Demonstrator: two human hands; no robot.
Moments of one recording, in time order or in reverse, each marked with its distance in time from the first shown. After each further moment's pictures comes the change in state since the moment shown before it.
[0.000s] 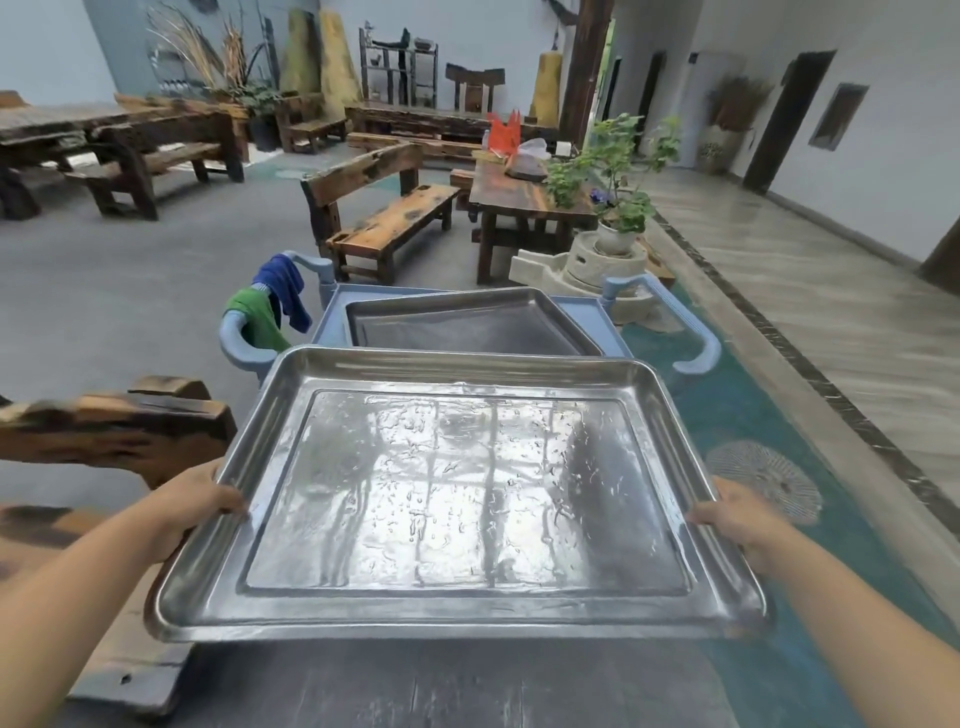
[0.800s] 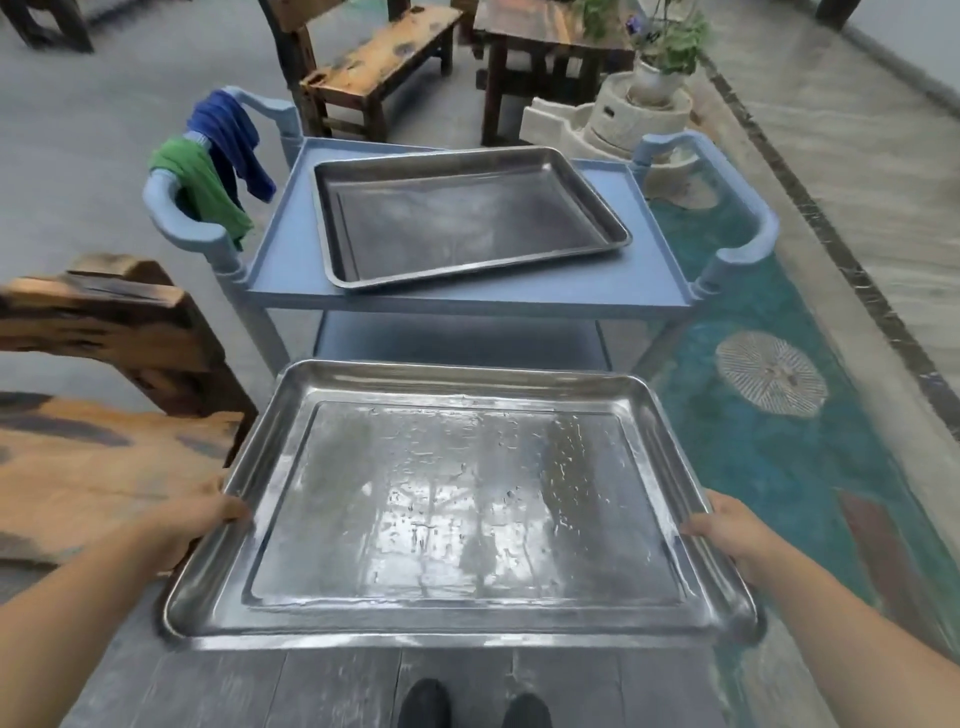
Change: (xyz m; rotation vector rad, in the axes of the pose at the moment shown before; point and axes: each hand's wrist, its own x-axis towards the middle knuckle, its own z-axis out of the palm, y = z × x) left_hand 0.016 -0.073 0.095 0.062 0.008 -0.230; right_hand 0.033 0.116 0.055 -0.037 -0.144 0.274
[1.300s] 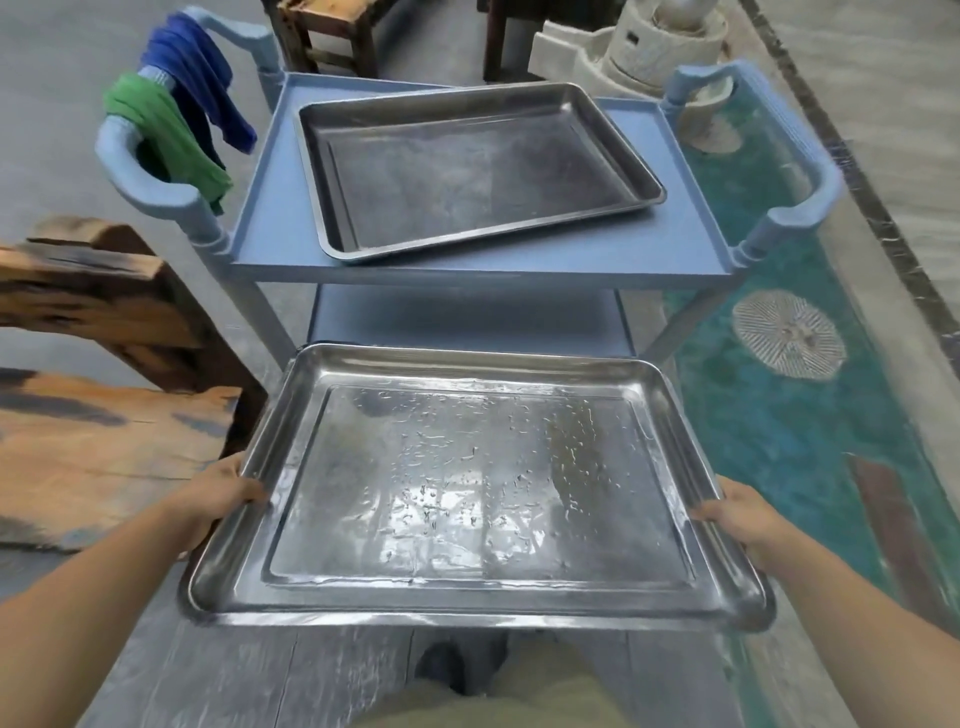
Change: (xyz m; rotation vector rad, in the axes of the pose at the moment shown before) left_hand 0.067 -0.007 0.012 0.004 -0.141 -0.076; right_hand 0.041 -0.001 0.024 0.003 -0.028 0.109
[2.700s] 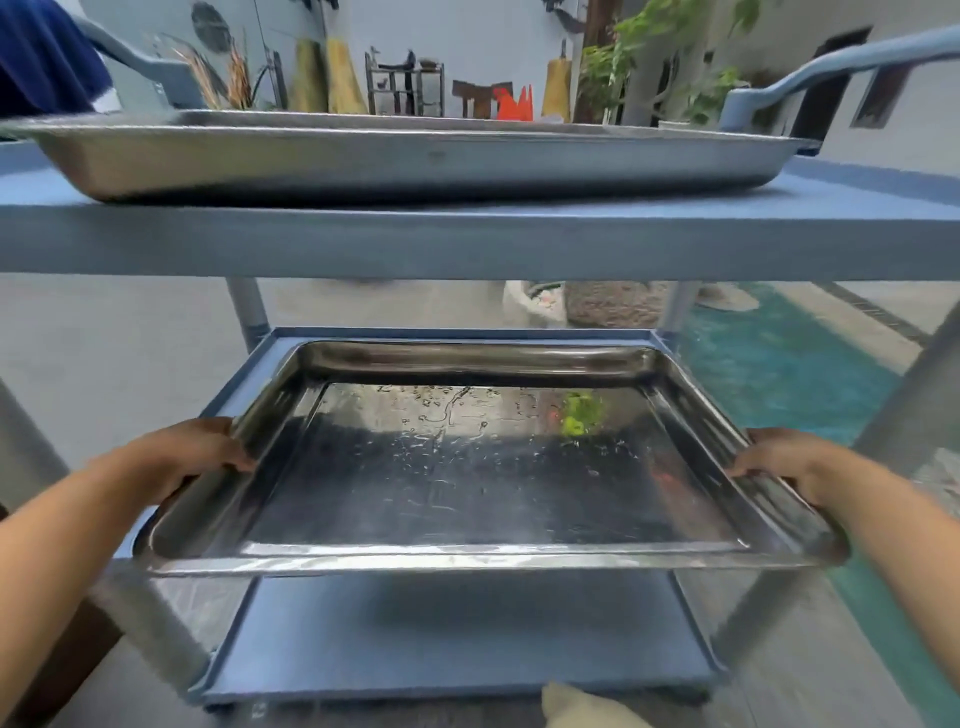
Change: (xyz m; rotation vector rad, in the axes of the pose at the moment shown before) left_hand 0.438 0.139 0.088 0.110 0.184 0.385; right_hand 0.475 -0.160 0.053 -0.047 0.147 -0.361
